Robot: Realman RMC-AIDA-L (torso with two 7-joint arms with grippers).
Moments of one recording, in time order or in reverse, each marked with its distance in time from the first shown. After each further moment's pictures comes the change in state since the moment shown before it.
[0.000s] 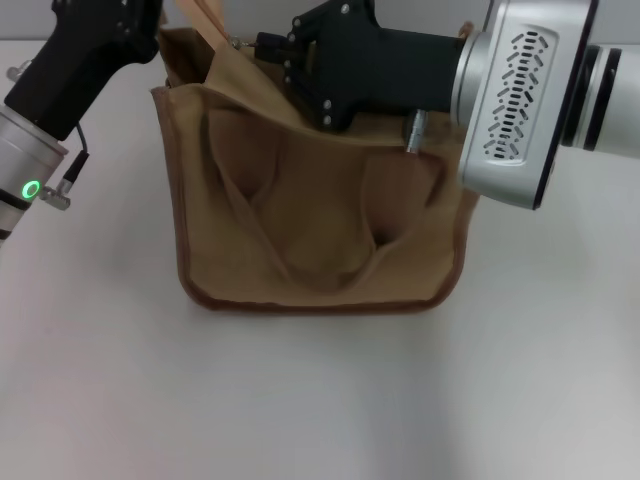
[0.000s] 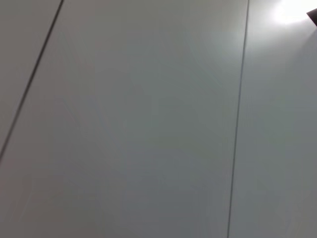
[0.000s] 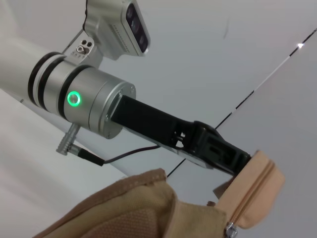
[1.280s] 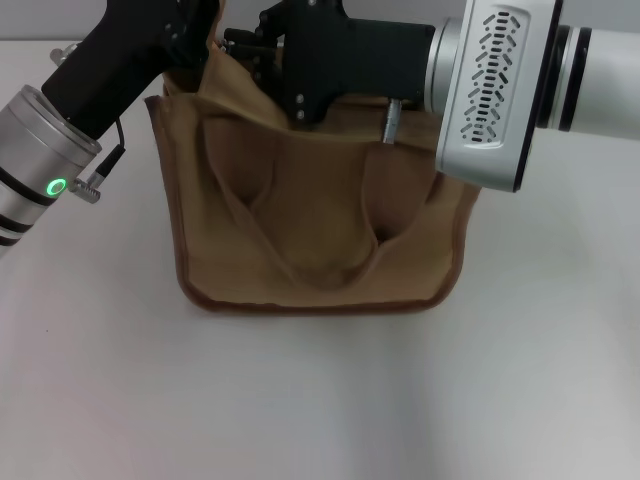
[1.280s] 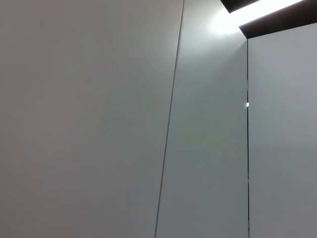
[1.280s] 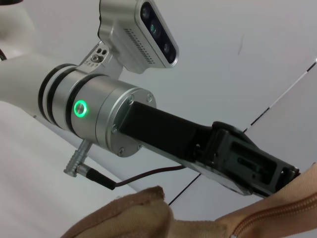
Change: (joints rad) left arm -0.040 -0.002 0.112 0.022 0.012 0.093 -0.031; right arm 0.094 0.001 0.015 0.079 0.014 -0.040 -0.011
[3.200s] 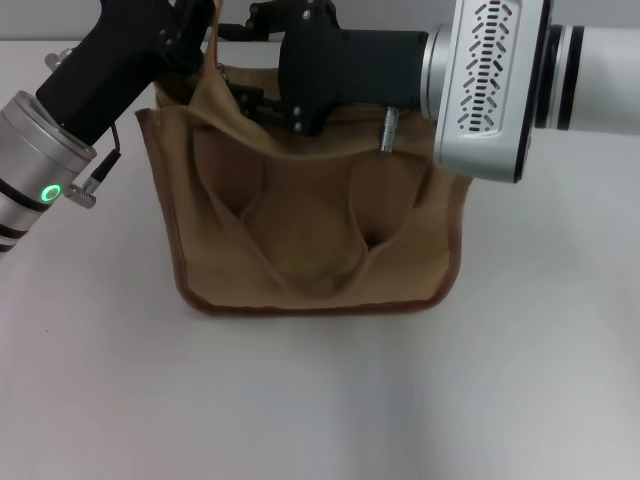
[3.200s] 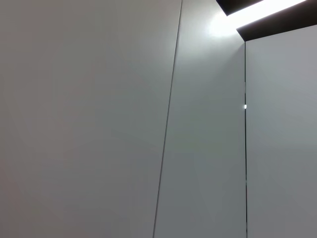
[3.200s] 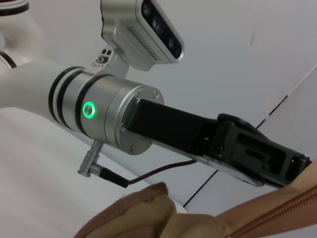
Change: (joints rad) left arm 0.010 0.000 -0.001 0.003 0.002 0.017 0.000; right arm 0.019 0.000 0.010 0.002 -0.088 -0.034 0.131
